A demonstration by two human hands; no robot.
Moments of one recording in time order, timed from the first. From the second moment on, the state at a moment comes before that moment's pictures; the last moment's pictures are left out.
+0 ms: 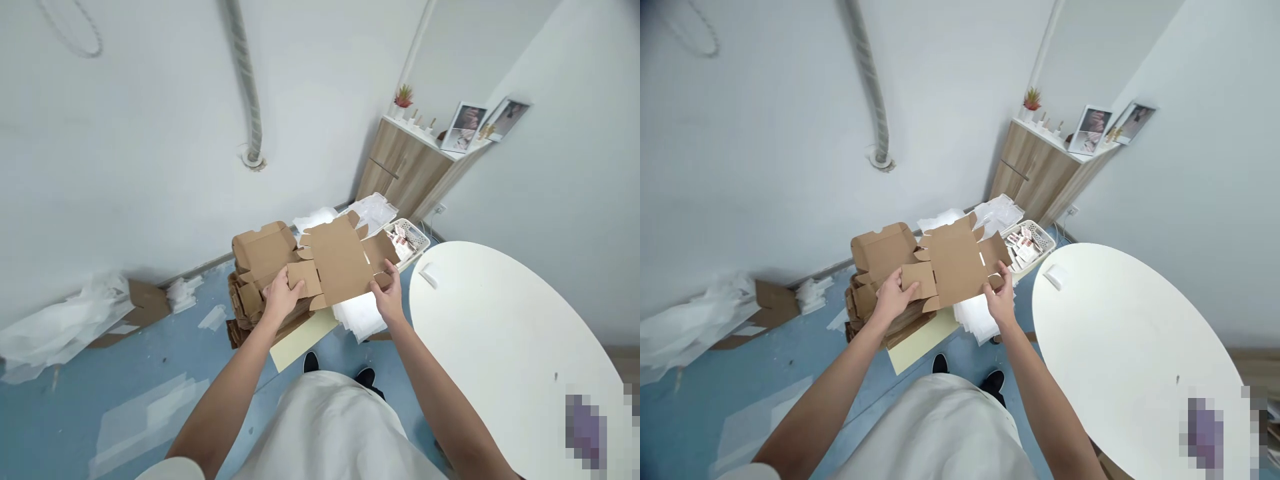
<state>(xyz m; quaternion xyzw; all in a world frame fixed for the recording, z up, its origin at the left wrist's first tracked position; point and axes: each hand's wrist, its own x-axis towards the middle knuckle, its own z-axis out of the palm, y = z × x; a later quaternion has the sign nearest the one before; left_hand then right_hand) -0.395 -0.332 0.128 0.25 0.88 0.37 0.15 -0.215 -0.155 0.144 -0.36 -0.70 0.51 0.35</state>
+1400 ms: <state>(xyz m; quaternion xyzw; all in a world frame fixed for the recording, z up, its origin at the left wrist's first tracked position) -0.053 -0.030 0.029 0.65 0.67 0.17 0.31 0.236 -0.089 0.007 -0.75 -0.36 0.42 0.36</state>
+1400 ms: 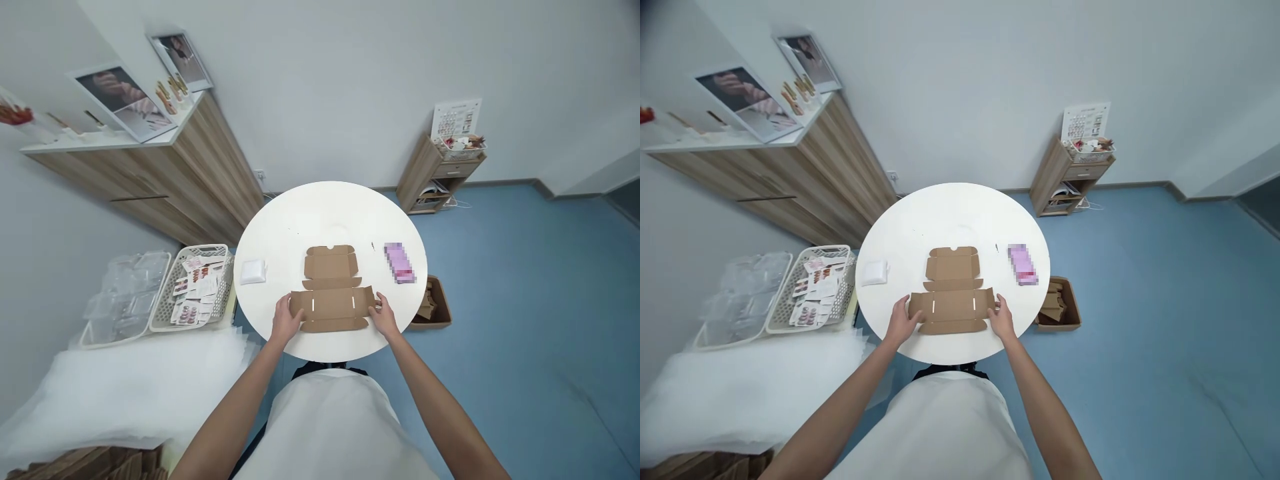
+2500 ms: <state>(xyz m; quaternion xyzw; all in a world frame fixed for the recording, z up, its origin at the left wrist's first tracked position) -0.003 -0.053 0.022 0.86 0.47 -0.03 0.17 0.251 0.058 0.005 -0.71 -0.51 0.43 0.22</state>
